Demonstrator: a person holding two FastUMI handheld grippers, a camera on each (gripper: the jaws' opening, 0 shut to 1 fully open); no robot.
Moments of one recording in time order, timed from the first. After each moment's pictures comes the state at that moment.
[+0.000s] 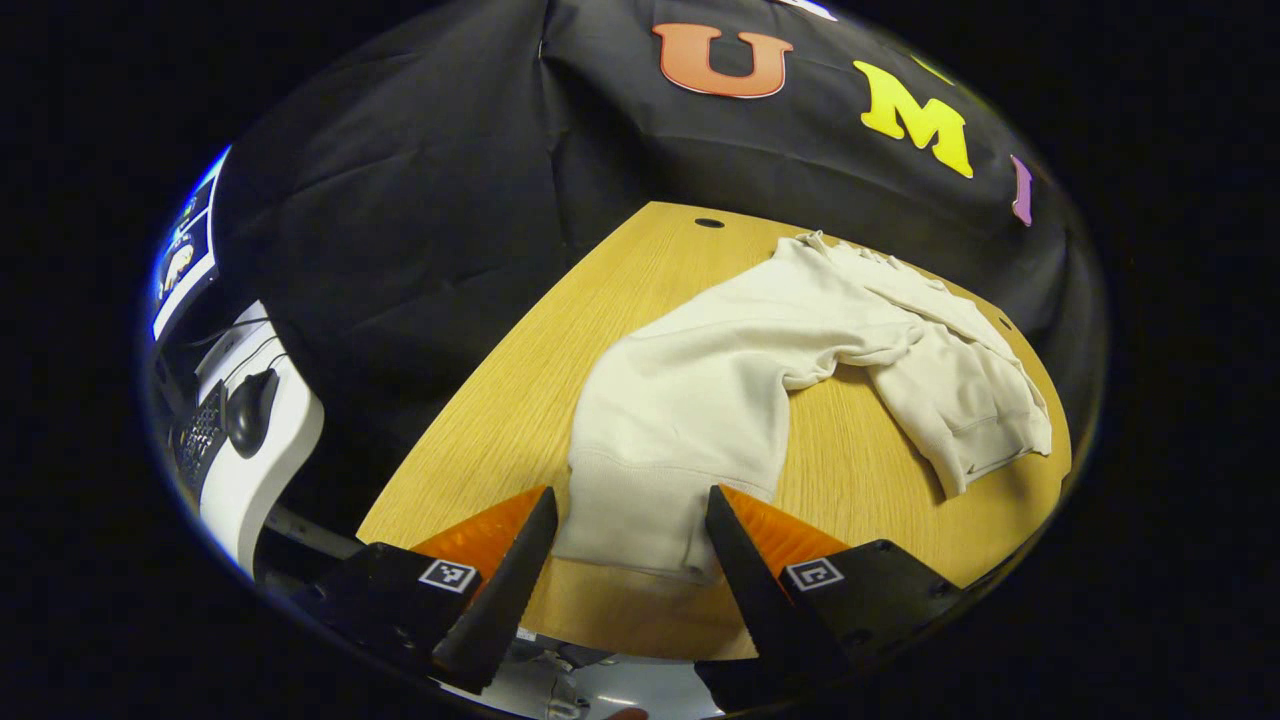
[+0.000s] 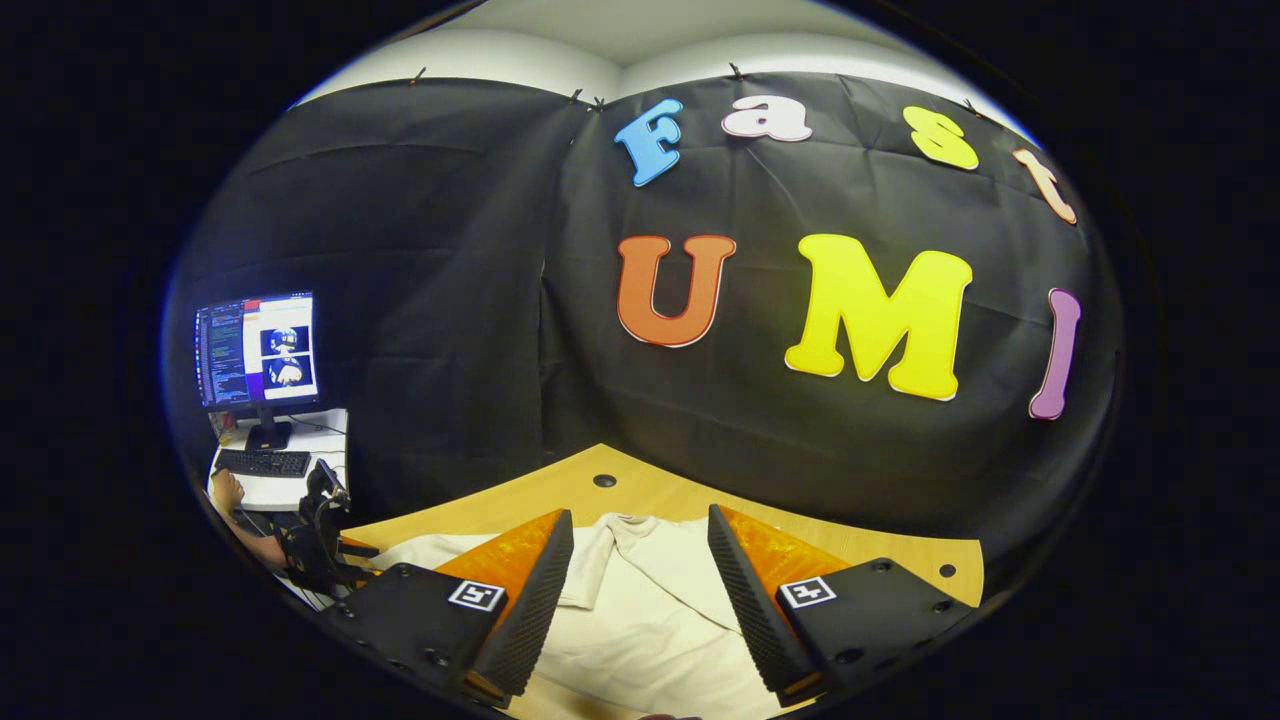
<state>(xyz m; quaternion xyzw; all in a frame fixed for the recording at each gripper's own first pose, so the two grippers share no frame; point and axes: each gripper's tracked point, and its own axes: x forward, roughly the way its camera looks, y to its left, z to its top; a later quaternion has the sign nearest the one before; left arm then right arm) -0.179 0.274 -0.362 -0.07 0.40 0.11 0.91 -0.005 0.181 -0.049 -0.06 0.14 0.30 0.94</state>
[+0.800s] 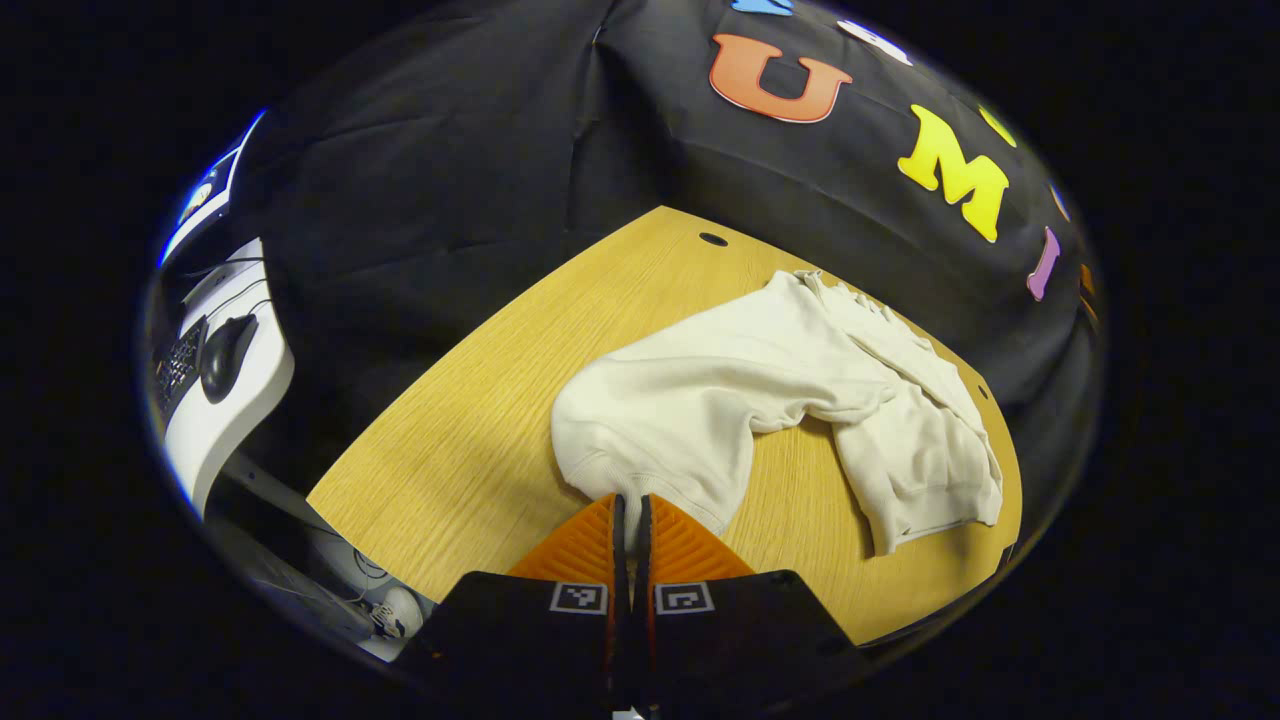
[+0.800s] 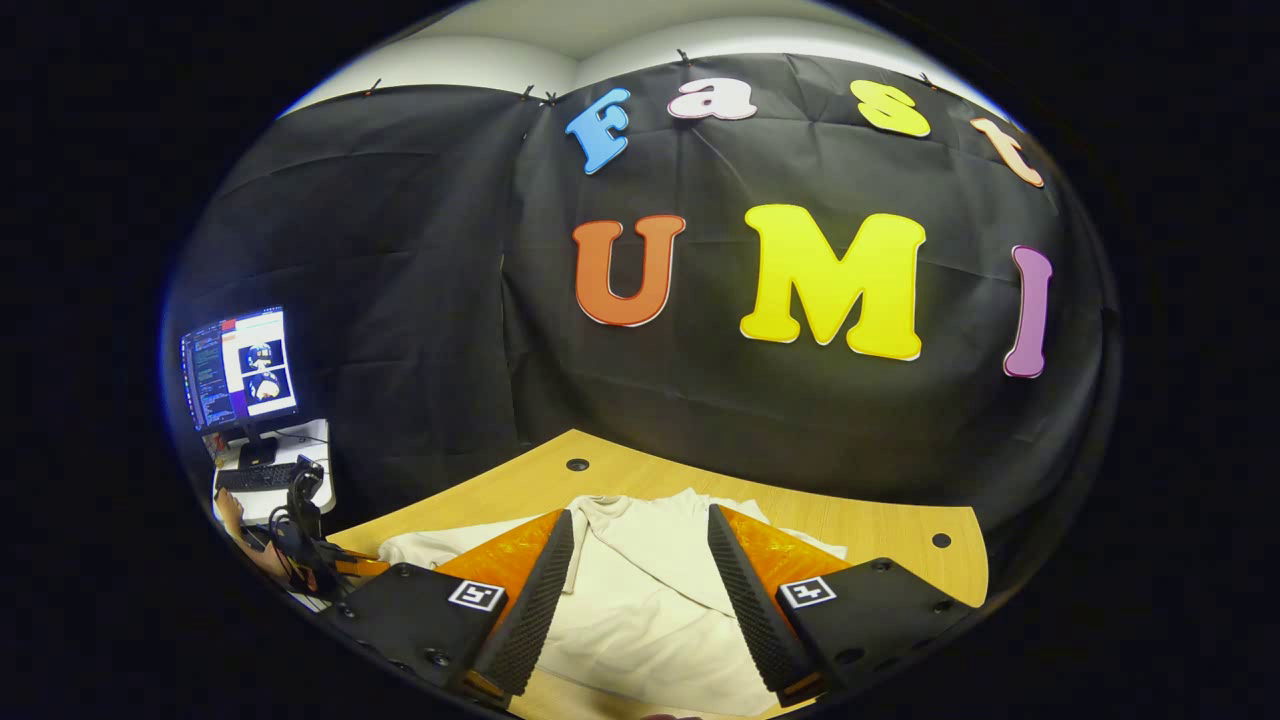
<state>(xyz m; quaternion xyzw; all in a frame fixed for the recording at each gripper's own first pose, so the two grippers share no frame) -0.157 0.254 -0.335 -0.18 0.38 0.12 0.90 0.007 0.124 -0.063 -0.02 0.17 0.26 0.95</state>
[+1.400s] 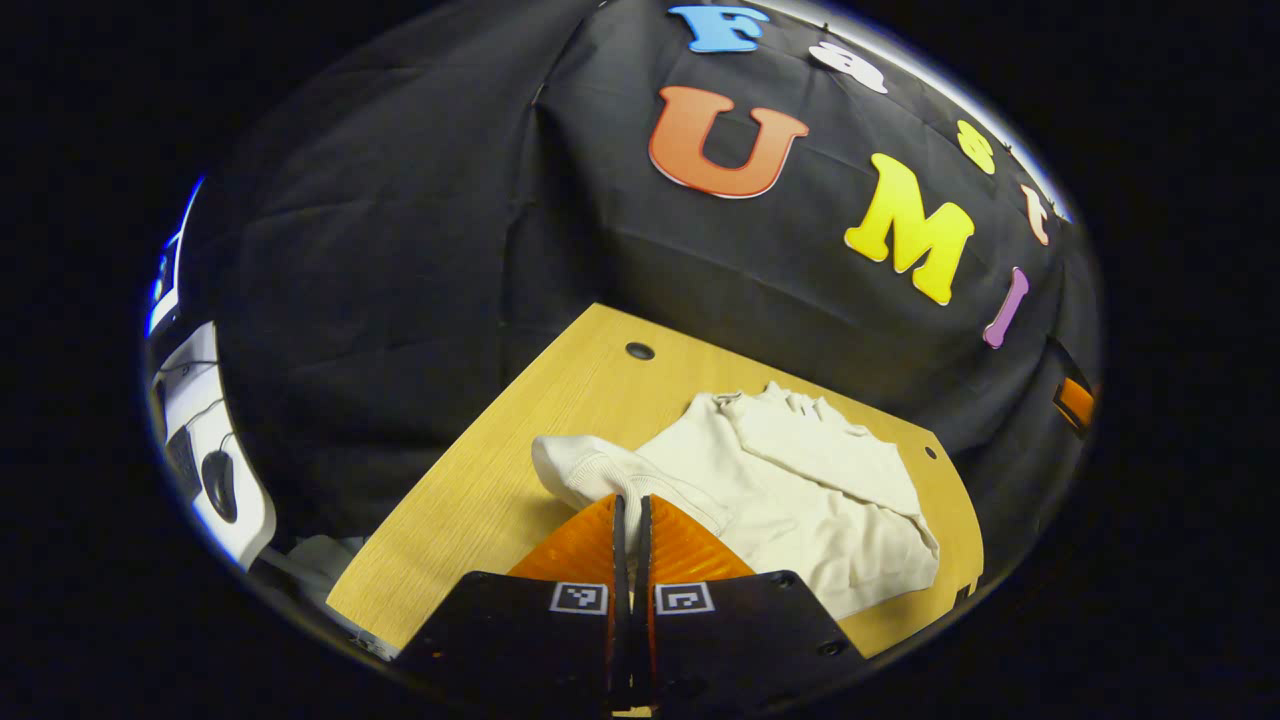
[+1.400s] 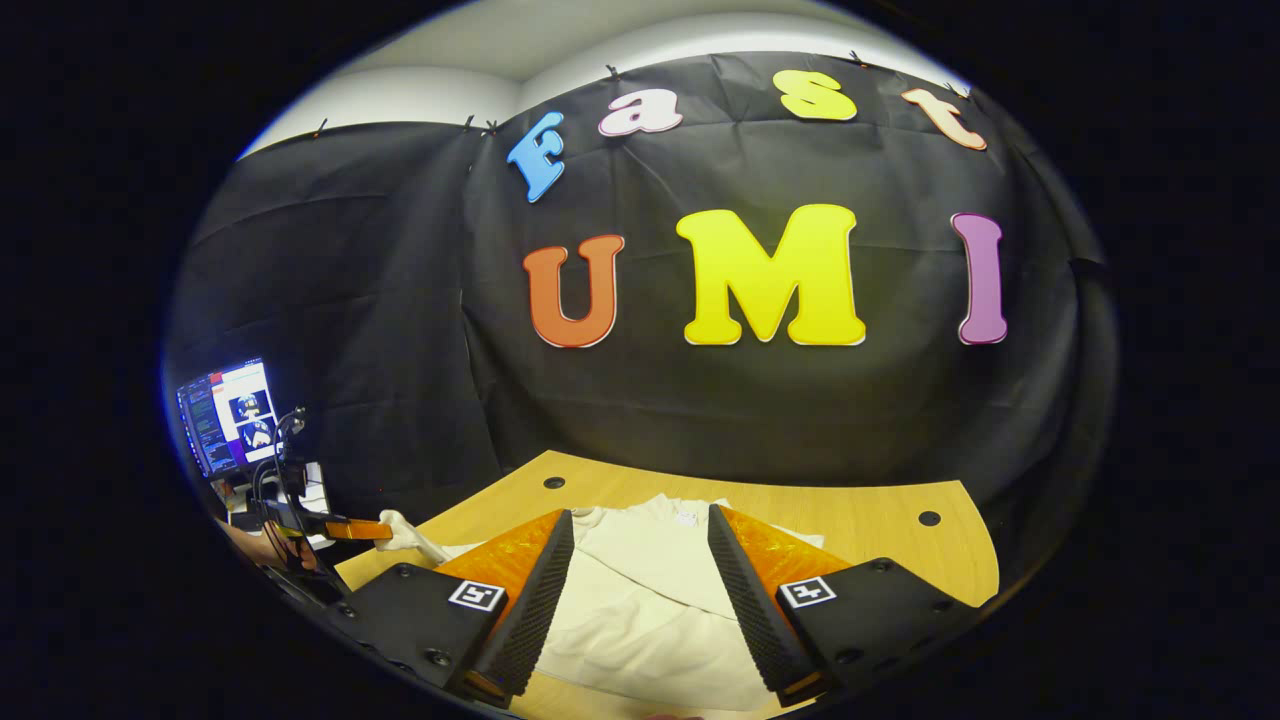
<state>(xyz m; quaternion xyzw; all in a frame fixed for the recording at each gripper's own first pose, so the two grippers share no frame) -0.030 0.231 -0.202 -0.16 0.28 0.04 0.95 0.014 0.052 -0.043 0.04 0.16 0.21 0.96</state>
